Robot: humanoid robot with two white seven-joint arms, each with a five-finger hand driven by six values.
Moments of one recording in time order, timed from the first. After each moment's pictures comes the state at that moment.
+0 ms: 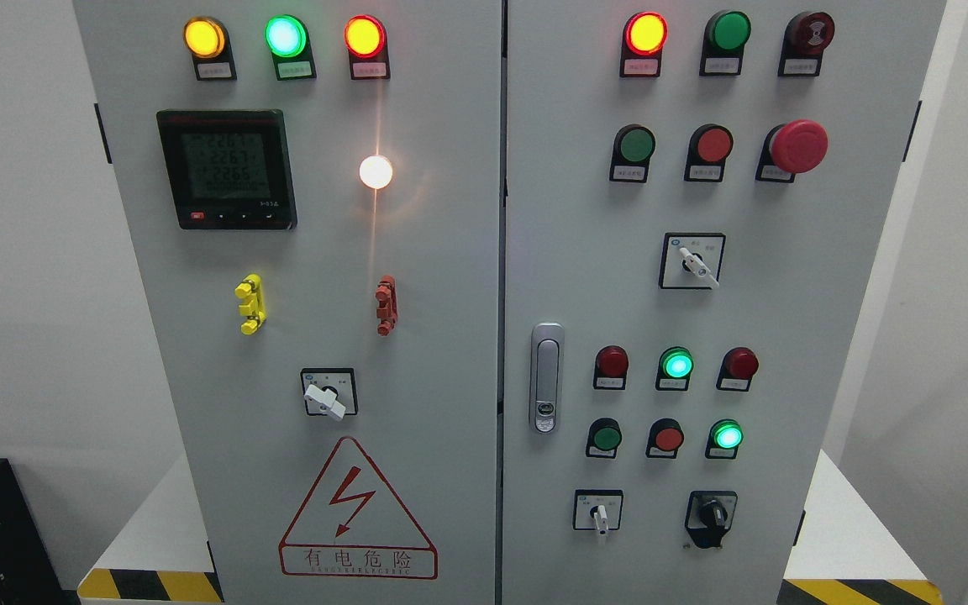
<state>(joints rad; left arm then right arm) 0.00 -0.10 -0.14 0.00 0.10 -0.06 0.15 0.25 0.02 0.19 -0.81 0.59 -0.09 -0.24</state>
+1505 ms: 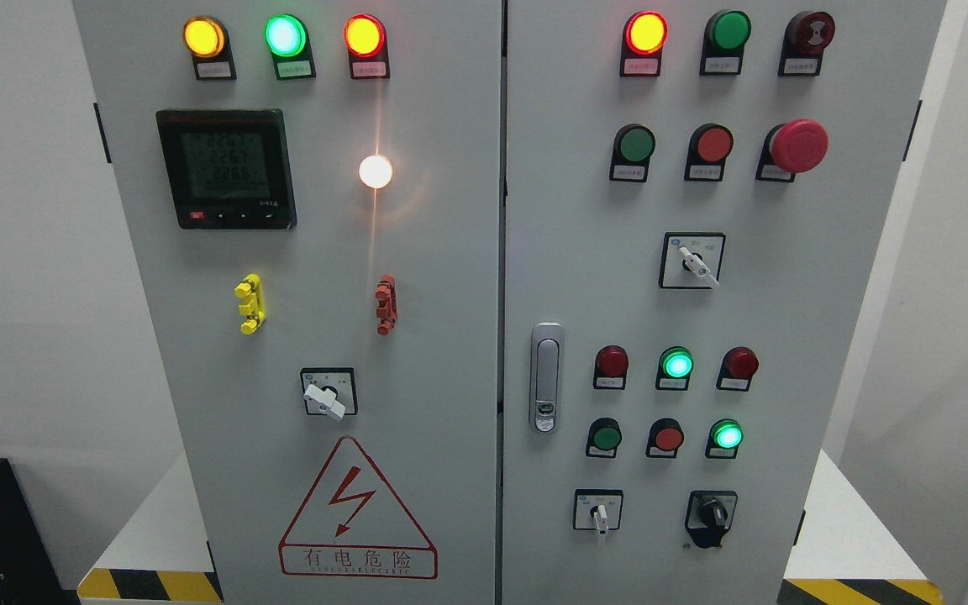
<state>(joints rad) 0.00 -0.10 -0.14 0.00 0.10 -0.06 0.15 0.21 0.03 0.04 -1.37 1.18 -0.08 -0.26</state>
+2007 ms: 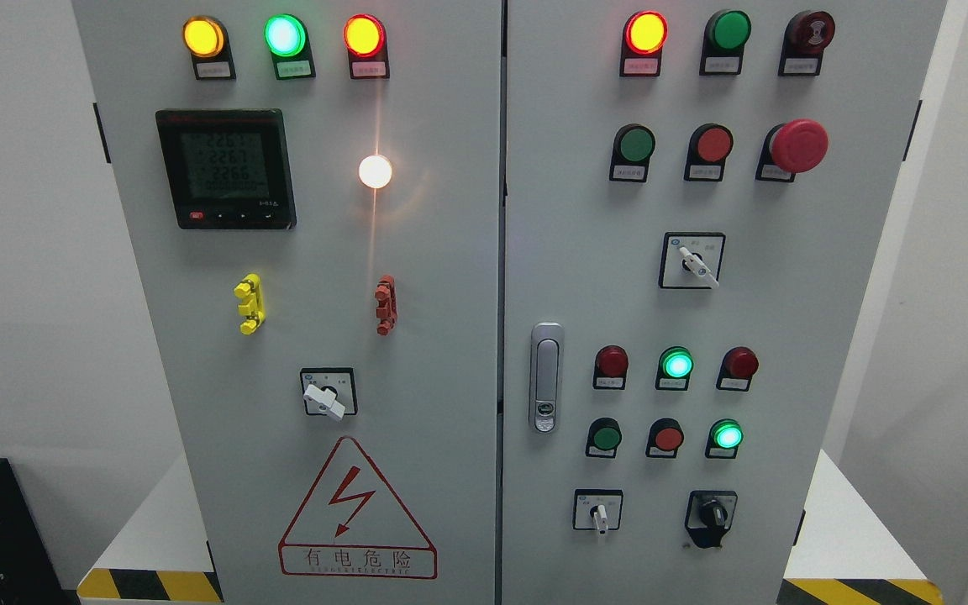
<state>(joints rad) 0.00 -0.10 -0.14 0.00 0.10 -0.06 0.15 0.11 0.06 -0.01 -1.46 1.22 -0.04 -0.21</state>
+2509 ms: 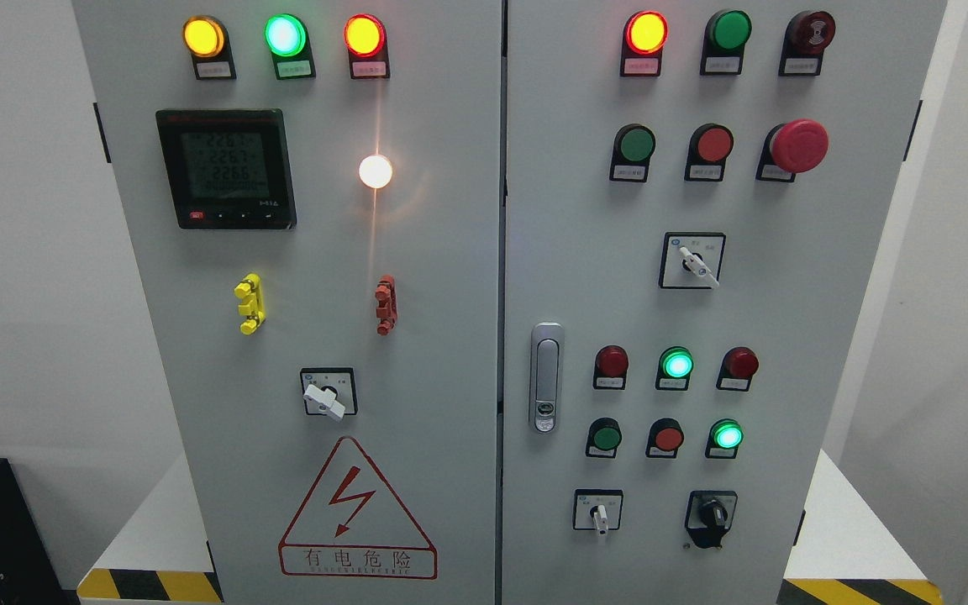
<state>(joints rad) 0.00 -0.10 -0.14 0.00 0.10 -0.06 0.15 -0.01 0.07 -0.05 -1.50 1.23 0.01 -0.16</state>
